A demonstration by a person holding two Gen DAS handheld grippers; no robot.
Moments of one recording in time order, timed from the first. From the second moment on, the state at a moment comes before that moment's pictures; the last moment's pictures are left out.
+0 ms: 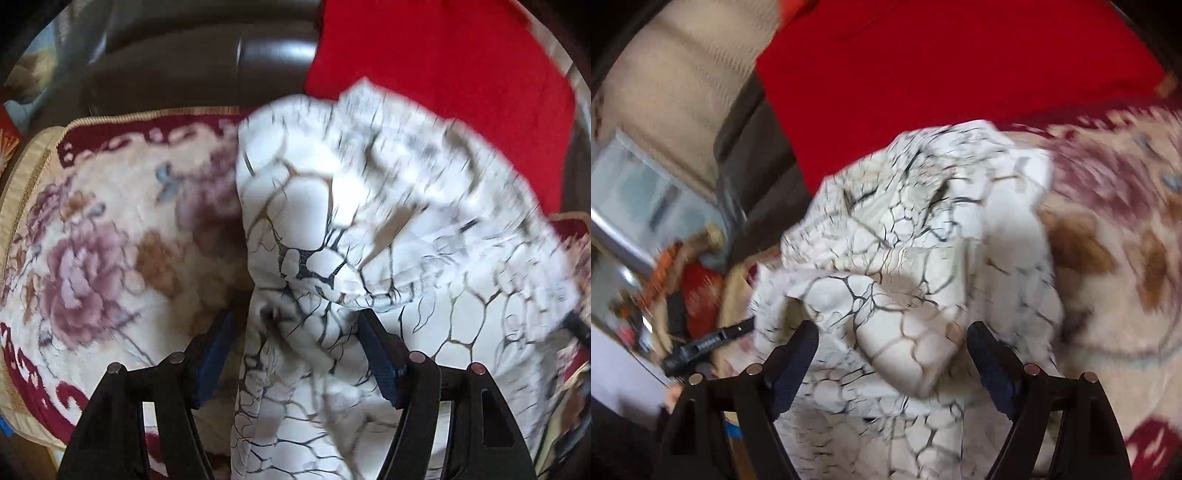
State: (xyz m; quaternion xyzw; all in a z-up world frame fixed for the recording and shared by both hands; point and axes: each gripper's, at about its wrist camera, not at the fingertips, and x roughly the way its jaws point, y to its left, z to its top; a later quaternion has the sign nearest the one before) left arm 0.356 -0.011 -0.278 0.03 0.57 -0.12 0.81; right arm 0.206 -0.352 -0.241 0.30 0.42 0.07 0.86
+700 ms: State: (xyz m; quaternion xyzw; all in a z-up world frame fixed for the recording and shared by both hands) left arm 0.322 0.016 -0.215 0.04 0.48 -0.16 0.86; right arm 0.208 -0.373 -0.197 0.24 0.39 0.09 0.88
